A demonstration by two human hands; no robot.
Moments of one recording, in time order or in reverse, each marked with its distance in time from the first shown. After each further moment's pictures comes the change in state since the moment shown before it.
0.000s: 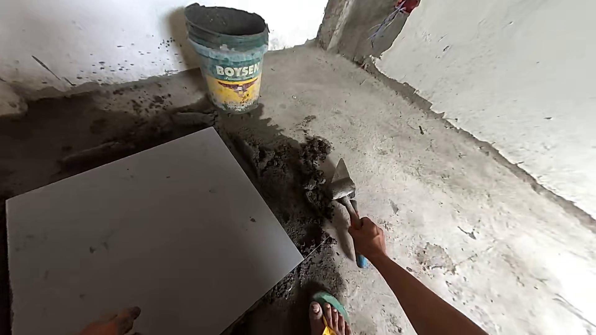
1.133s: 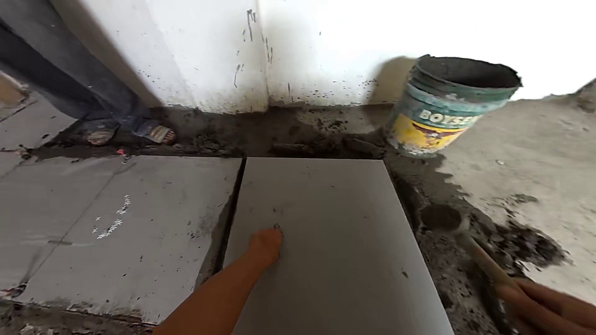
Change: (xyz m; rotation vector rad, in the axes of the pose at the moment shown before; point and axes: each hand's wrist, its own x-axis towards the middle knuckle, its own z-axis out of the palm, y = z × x) left_hand 0.054 -0.067 -0.019 -0.160 0.164 -0.311; right_hand -0.134 -0.239 -0.114 0.349 -0.860 -0.695
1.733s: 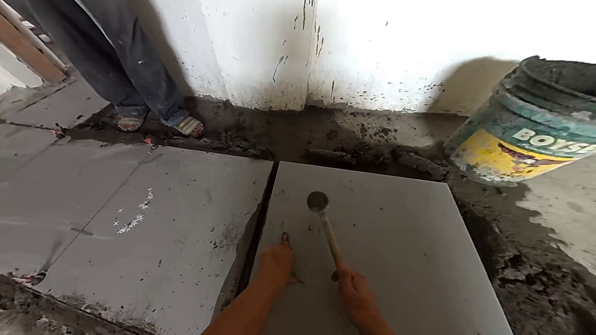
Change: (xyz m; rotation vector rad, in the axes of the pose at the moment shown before) left_hand 0.023 -0.057 0.004 -0.096 -0.129 -0.175; right_hand 0.210 -0.015 0.308 0.005 0.007 -0.130
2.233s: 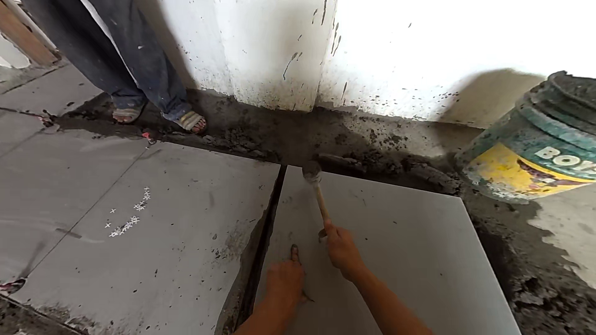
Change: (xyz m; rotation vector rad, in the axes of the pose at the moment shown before) left_hand 0.004 -0.002 0.009 -0.052 0.018 0.034; right_hand 0.113 -0.080 0.023 -0.011 -0.031 0.074
